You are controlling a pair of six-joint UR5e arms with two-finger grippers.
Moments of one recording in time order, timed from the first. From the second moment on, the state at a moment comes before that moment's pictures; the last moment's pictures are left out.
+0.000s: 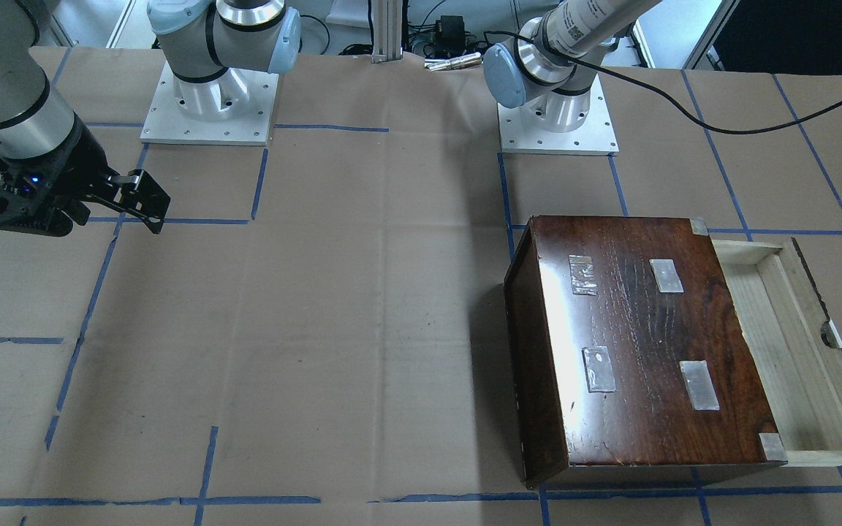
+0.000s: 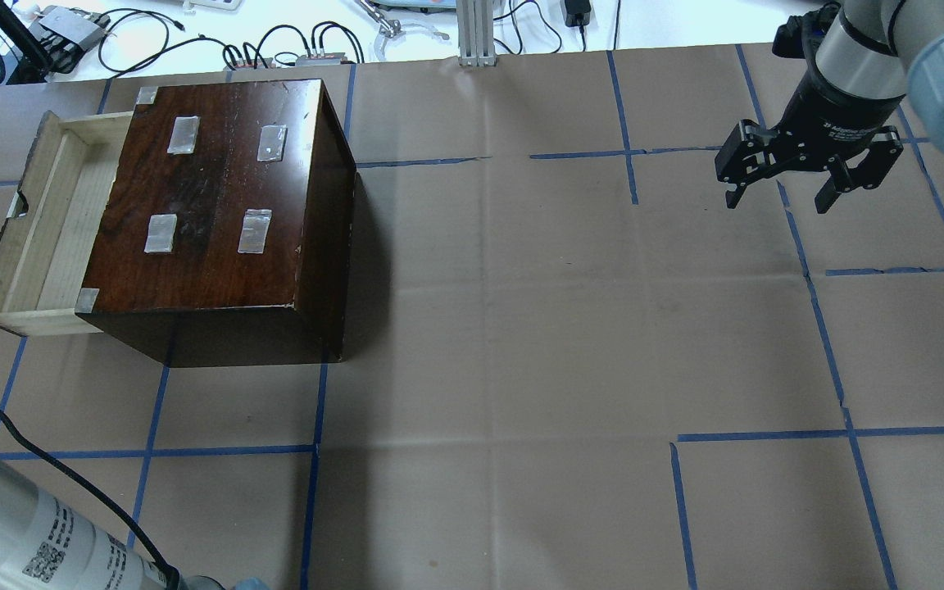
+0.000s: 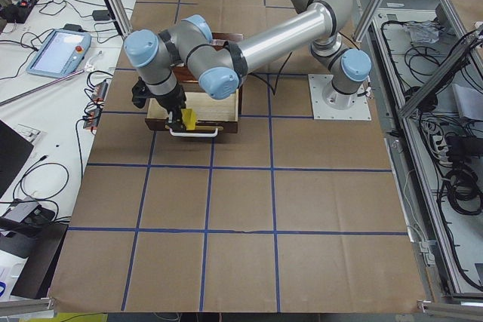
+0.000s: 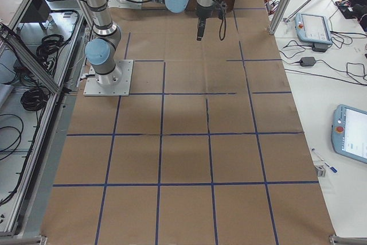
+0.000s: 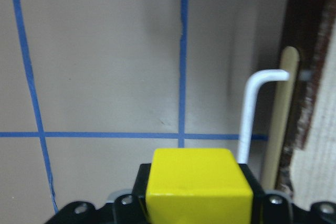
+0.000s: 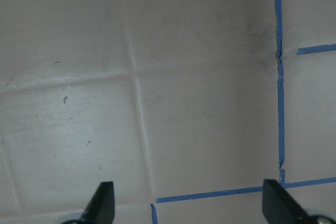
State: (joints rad) left arm -1.00 -2.06 -1.10 -1.69 1.67 0.59; right arm 1.43 -1.52 1.65 -1.63 -1.57 -0.02
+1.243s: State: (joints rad) left arm -1.09 -2.03 -1.40 -1.43 1.57 0.49; right arm 1.43 -1.52 1.65 -1.63 -1.57 -0.03
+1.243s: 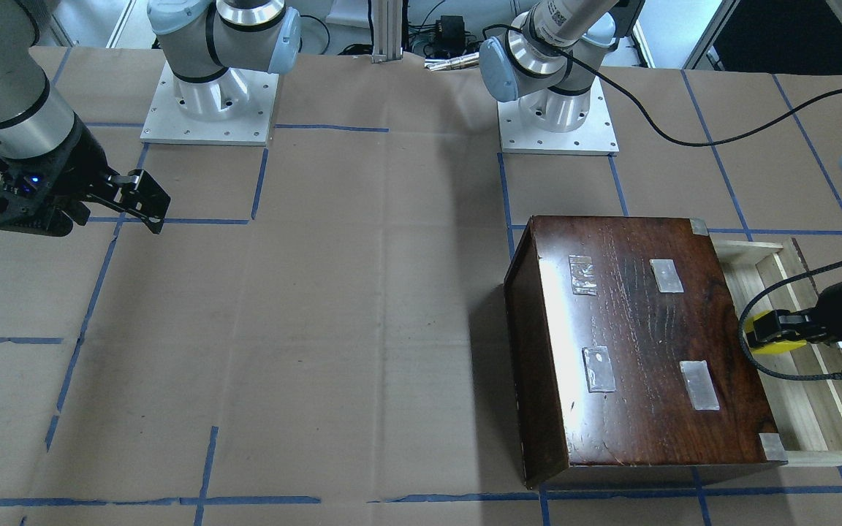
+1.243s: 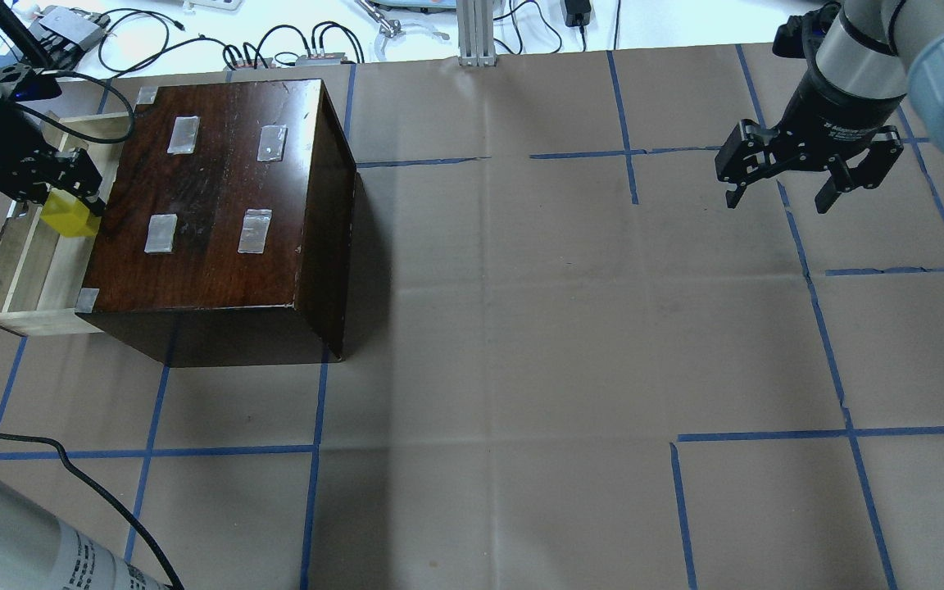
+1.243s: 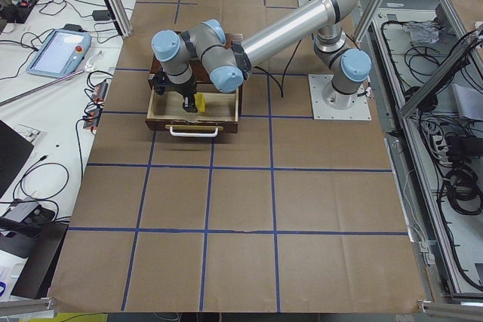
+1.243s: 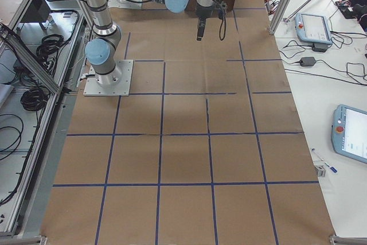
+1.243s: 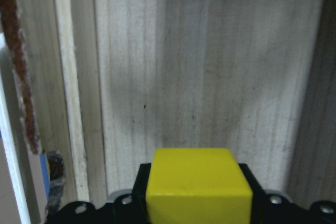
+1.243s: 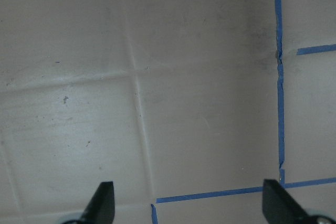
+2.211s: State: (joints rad) left arm -1.09 -2.04 -1.40 -1.40 1.57 0.50; right arm 1.43 -1.52 1.65 -1.63 -1.57 -0.03
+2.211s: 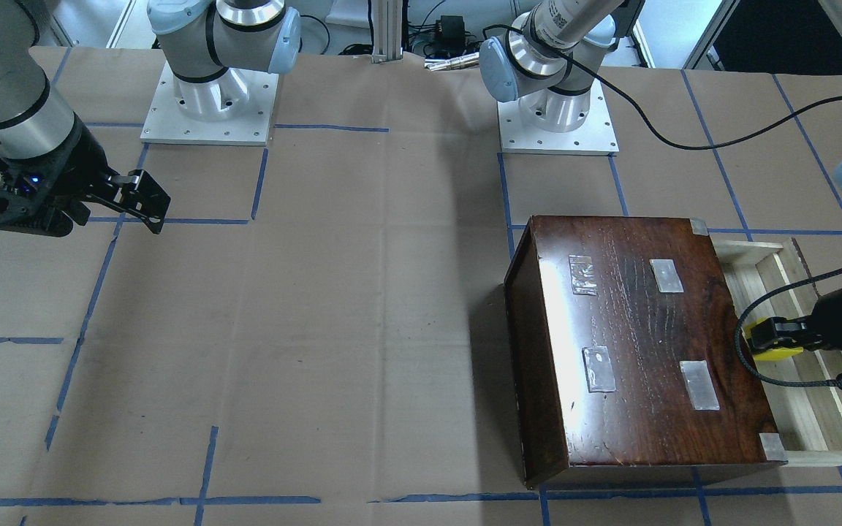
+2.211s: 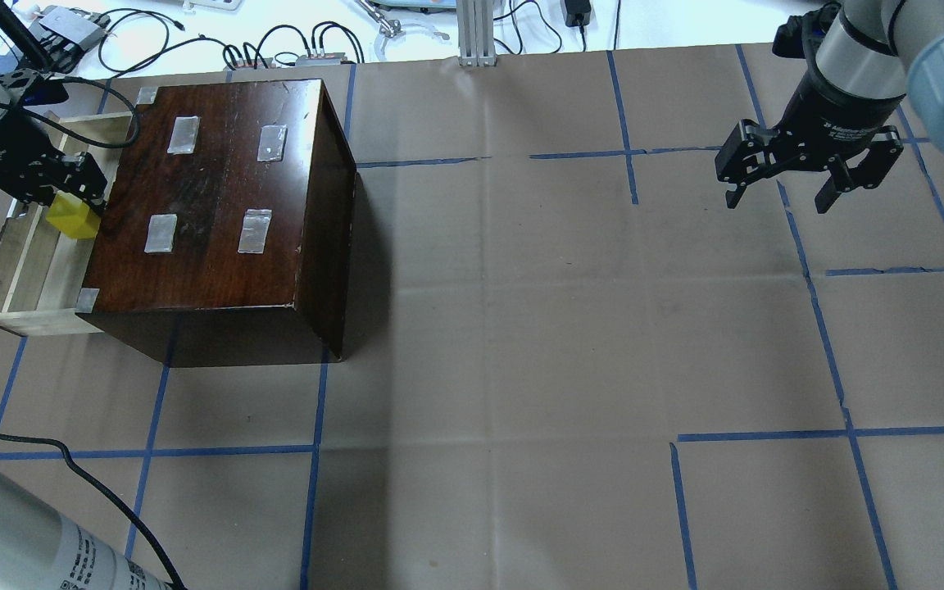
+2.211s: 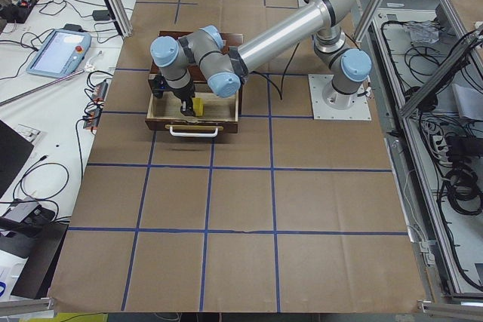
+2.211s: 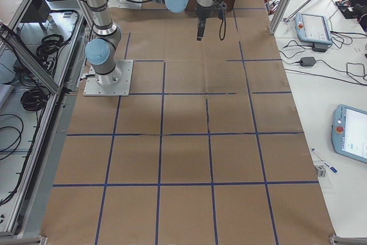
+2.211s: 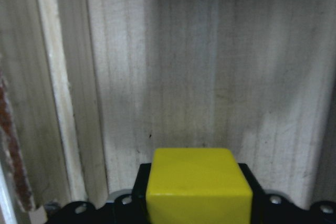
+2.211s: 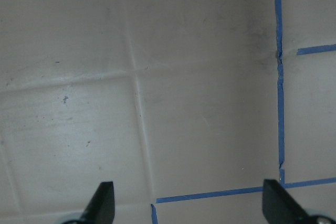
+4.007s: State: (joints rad) left arm -1.13 -1.85 -1.43 -1.46 1.58 0.43; right arm 1.43 -1.52 1.65 -1.63 -1.57 -0.03
